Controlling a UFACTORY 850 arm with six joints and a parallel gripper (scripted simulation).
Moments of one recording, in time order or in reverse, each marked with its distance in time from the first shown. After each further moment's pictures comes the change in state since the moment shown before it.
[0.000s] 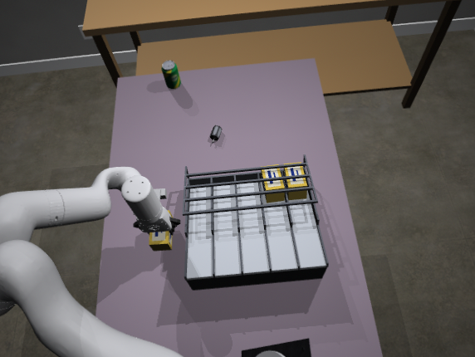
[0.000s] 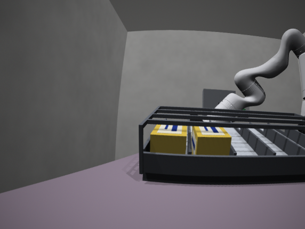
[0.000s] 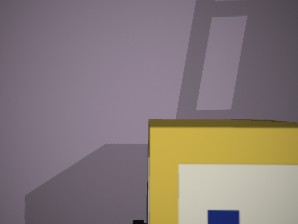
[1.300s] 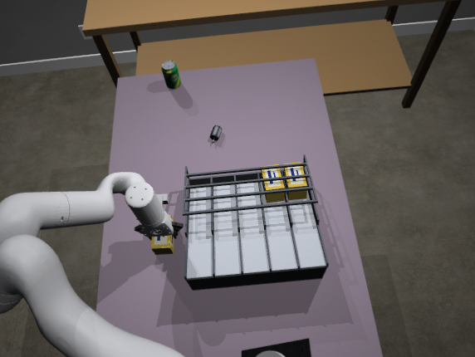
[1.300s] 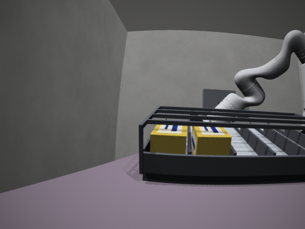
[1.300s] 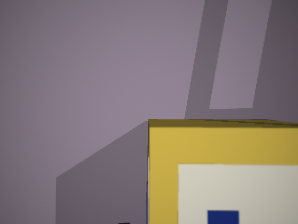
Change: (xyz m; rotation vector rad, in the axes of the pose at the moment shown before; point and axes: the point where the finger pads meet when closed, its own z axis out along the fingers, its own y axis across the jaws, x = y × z) arm -0.001 -0.001 0.037 0.000 -0.003 0.000
